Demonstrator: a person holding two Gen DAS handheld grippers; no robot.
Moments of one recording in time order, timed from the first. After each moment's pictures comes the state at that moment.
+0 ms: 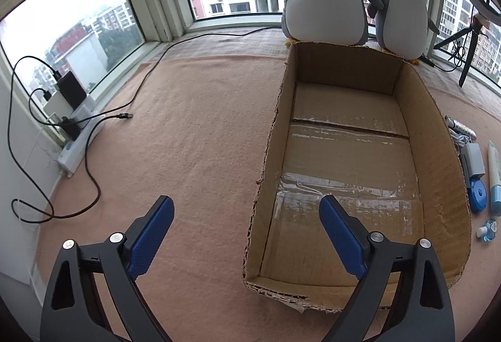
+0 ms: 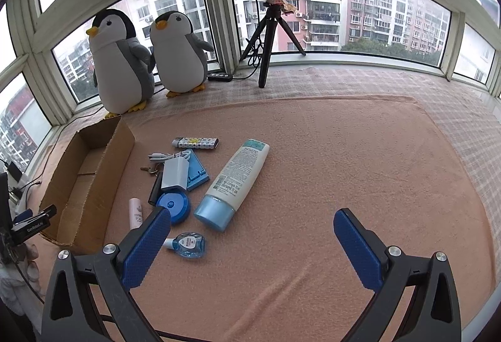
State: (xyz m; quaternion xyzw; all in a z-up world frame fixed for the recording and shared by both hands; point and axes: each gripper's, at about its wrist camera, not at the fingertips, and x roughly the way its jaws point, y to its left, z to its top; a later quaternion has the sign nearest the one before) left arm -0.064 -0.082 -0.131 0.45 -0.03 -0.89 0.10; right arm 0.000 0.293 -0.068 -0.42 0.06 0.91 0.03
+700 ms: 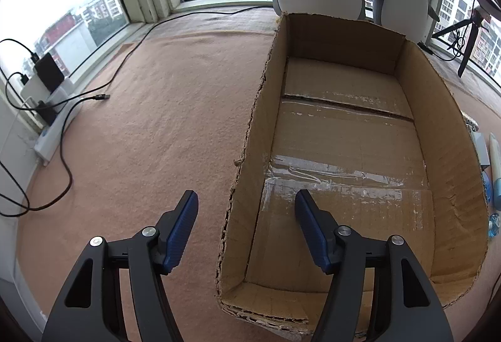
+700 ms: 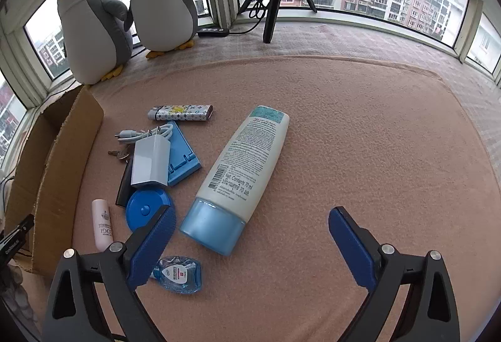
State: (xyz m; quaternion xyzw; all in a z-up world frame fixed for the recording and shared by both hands) left arm -0.073 -0.082 -0.157 0.47 -0.01 -0.88 0.08; right arm -0.070 0.269 -0.133 -0.49 0.04 0.87 0.05
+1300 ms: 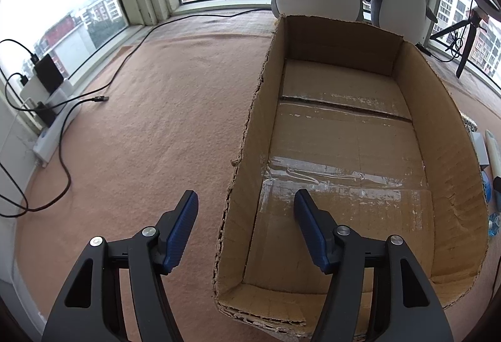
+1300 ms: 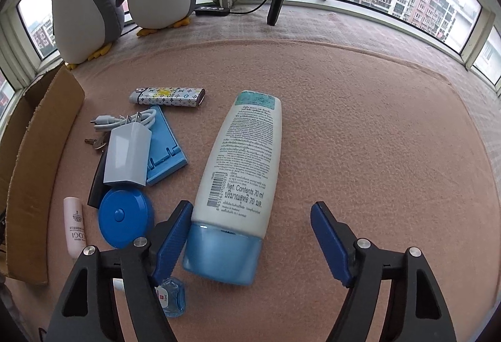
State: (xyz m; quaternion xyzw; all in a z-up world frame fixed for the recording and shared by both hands) left arm -0.071 -0.082 -0.159 0.47 0.00 -0.88 0.08; right arm -0.090 0.274 -0.154 -0.52 0.02 0.85 0.05
